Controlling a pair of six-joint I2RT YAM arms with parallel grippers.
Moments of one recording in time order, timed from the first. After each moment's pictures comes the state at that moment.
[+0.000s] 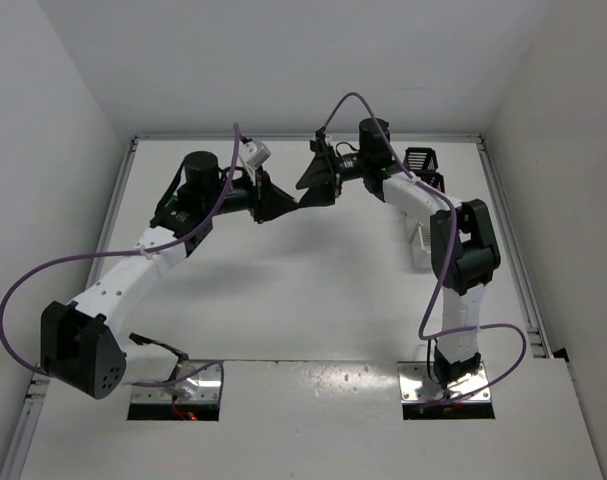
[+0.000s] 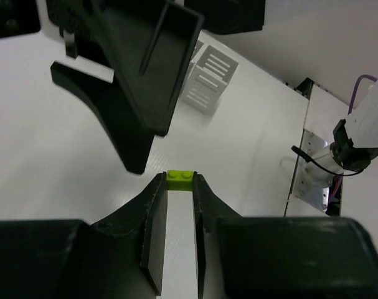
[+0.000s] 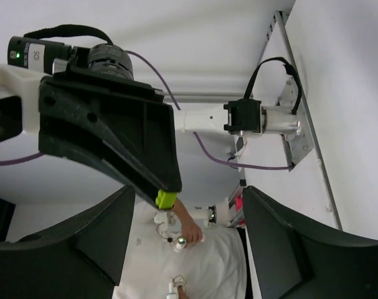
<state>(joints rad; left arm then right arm) -0.37 1.28 1.07 -0.02 0.78 -0.15 0.34 2.02 1.48 0.28 -1.44 1.24</state>
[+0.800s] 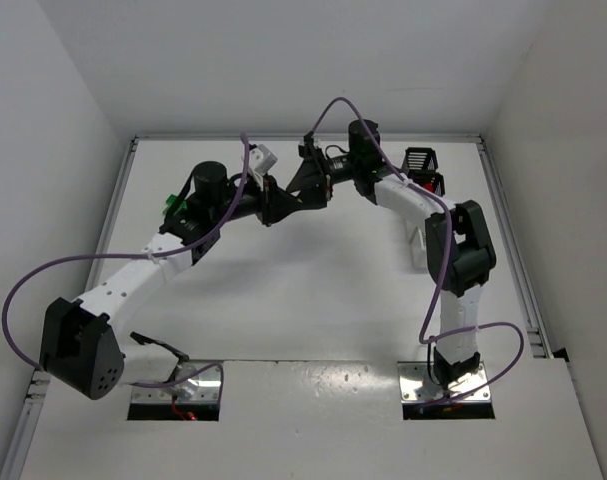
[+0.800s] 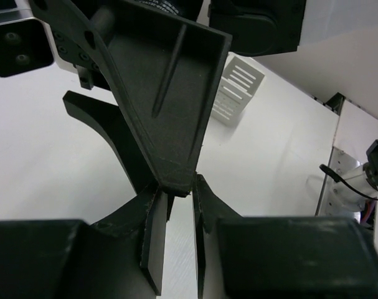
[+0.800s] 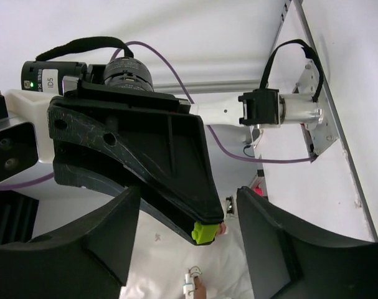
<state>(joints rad) -0.44 1.28 1.00 0.12 0.62 -0.16 0.40 2.02 1.50 0.32 -1.44 1.37</state>
